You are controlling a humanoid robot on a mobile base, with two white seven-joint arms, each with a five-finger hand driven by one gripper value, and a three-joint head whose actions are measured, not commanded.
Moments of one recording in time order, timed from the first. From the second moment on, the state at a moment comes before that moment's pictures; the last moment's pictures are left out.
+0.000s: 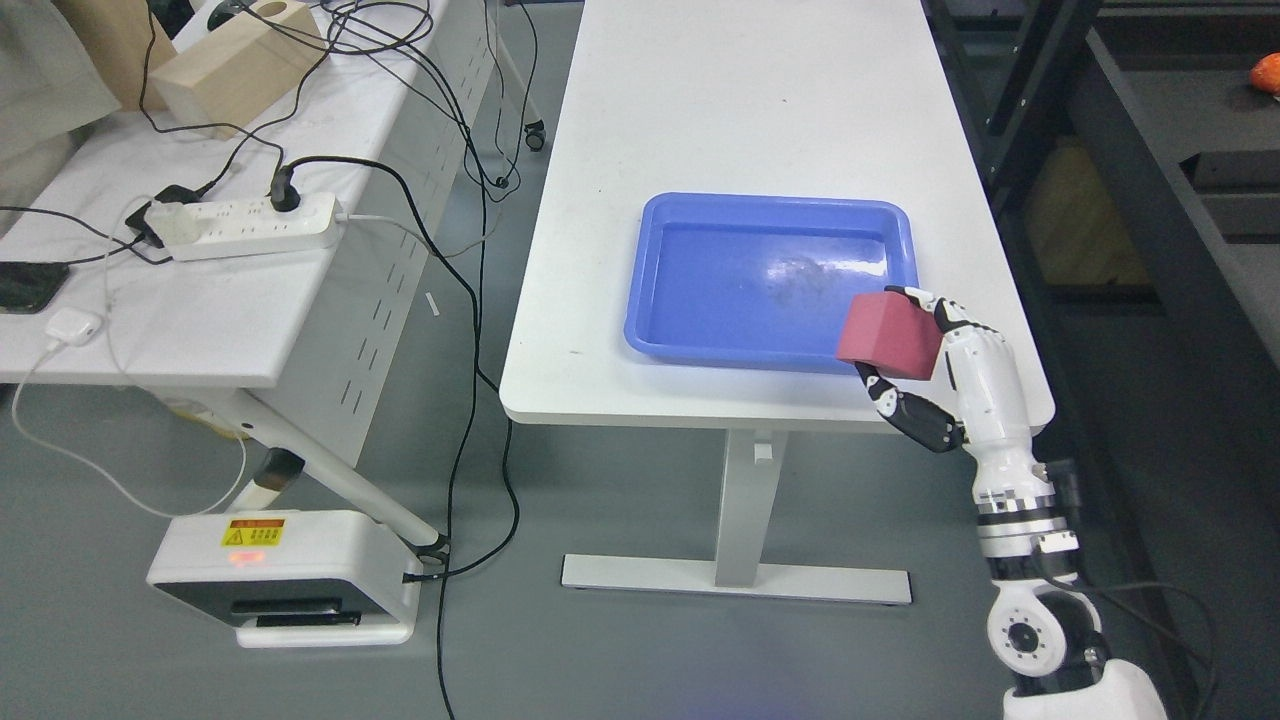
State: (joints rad) left arm 0.00 0.00 -0.13 0.00 0.13 -0.12 -0.17; right arm 0.05 0.00 0.00 -1.63 0.81 -0.38 -0.18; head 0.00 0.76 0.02
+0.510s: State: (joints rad) left arm 0.00 0.00 -0.13 0.00 0.13 -0.12 -0.17; right arm 0.04 0.00 0.03 -1.63 0.85 -0.36 -0.12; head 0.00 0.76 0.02
